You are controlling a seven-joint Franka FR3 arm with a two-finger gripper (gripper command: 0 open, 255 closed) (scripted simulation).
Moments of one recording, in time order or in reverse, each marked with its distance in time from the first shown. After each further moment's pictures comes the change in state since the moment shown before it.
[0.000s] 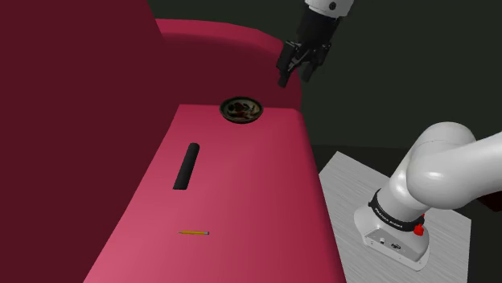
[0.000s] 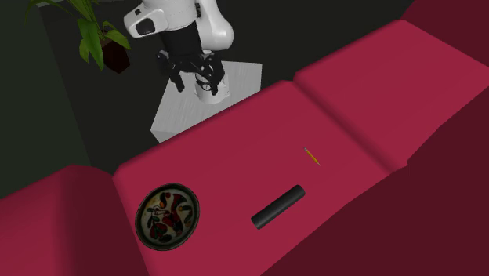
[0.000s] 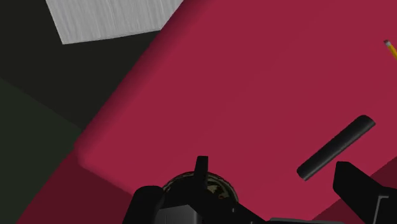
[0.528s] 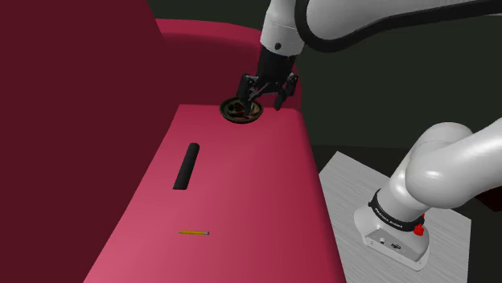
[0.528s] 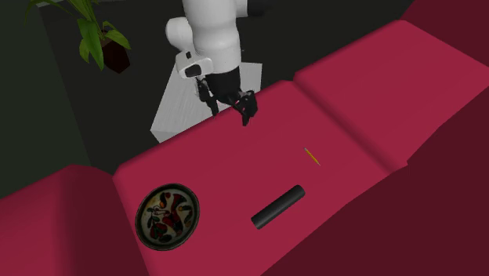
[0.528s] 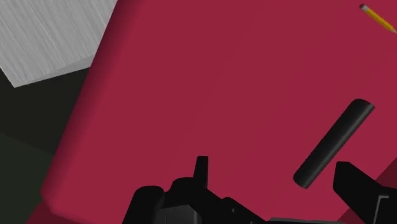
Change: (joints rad) arm -0.025 0.175 0.217 -0.003 0.066 0.176 0.332
